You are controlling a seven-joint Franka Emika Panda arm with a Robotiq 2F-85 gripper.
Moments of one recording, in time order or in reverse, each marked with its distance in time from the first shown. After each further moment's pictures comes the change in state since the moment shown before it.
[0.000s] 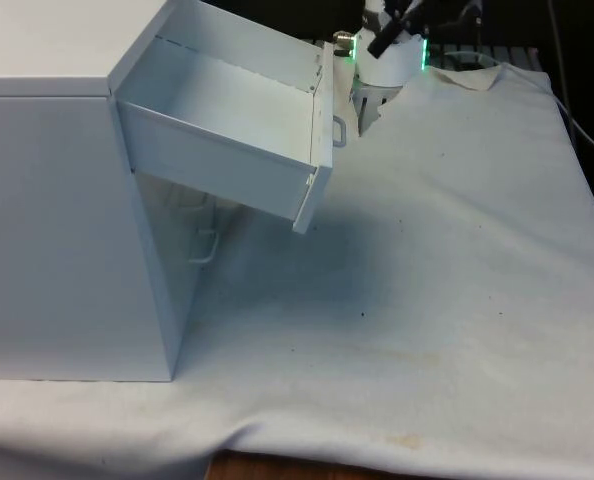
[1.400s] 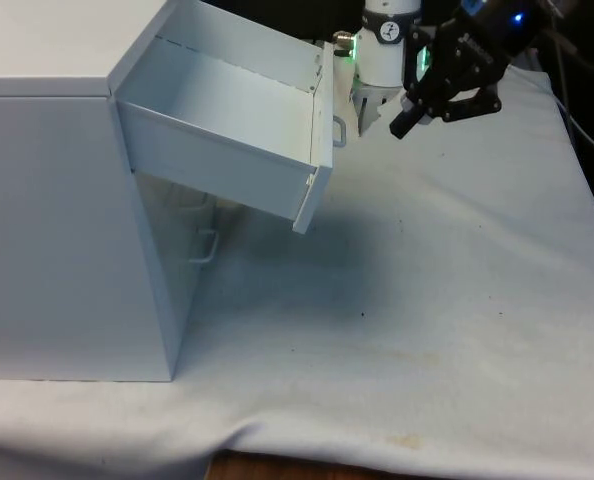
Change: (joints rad) arm -0.002 0.101 0.037 -0.052 0.023 0.140 -0.088
